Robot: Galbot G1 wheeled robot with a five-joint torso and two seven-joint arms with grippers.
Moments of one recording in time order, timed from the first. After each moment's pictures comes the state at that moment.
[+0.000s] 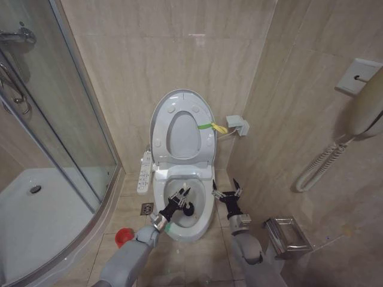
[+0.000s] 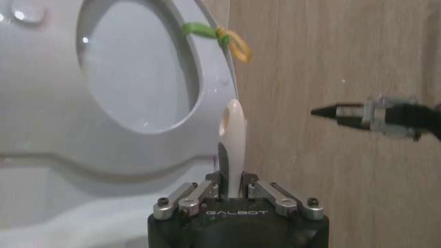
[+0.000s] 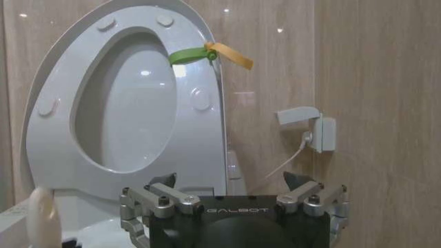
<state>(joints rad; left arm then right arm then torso) 0.66 -1.35 0.20 -0.83 -0.60 -0.75 0.44 -1.14 1.41 0.37 1.52 0.14 0.33 0.10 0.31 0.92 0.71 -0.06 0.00</state>
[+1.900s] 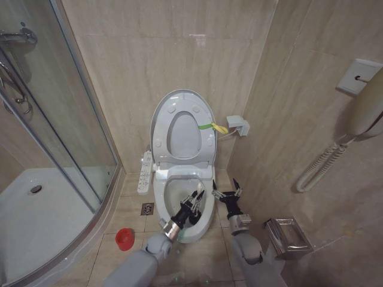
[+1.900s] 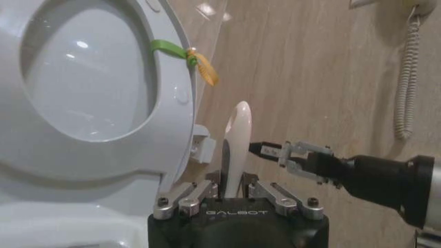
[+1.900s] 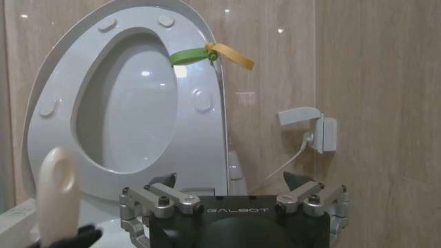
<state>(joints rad) 0.77 -1.32 0.31 -1.06 -0.69 -0.69 0.37 -1.14 1.41 0.37 1.52 0.14 0.33 0.10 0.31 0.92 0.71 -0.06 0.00</state>
